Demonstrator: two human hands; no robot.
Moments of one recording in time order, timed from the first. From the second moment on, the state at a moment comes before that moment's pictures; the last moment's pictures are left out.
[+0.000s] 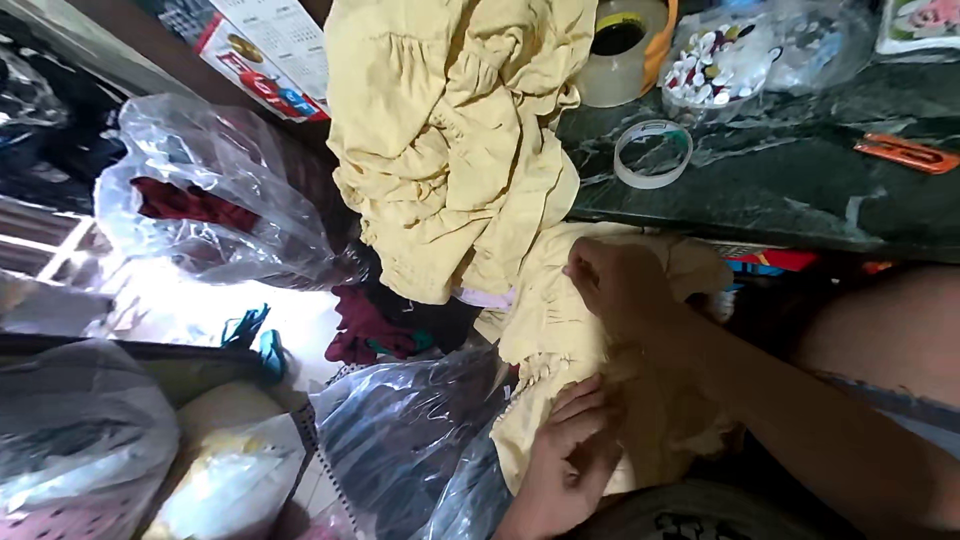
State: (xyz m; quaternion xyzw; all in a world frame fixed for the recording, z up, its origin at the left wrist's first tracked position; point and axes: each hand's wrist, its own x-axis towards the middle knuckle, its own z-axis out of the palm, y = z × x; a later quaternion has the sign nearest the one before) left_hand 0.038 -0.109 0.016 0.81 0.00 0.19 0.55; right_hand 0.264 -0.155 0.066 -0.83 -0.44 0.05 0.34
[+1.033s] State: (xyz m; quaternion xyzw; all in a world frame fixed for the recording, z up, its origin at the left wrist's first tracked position) left_hand 0.076 -0.084 -0.006 0.88 0.11 0.37 0.29; right_hand 0.199 -0.234 0.021 -0.73 -0.55 -0.11 0.37
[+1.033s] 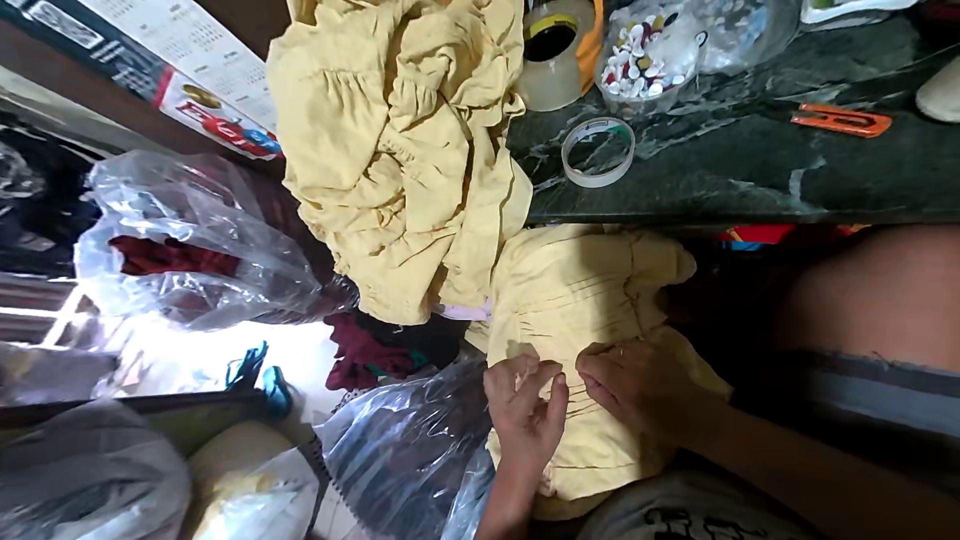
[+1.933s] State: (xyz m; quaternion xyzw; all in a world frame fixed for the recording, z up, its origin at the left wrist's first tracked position) left_hand 0.058 -0.089 -0.007 0.89 0.12 0.34 0.28; right_hand 0.217 -0.253 0.027 -0.74 -0.41 0.07 0.52
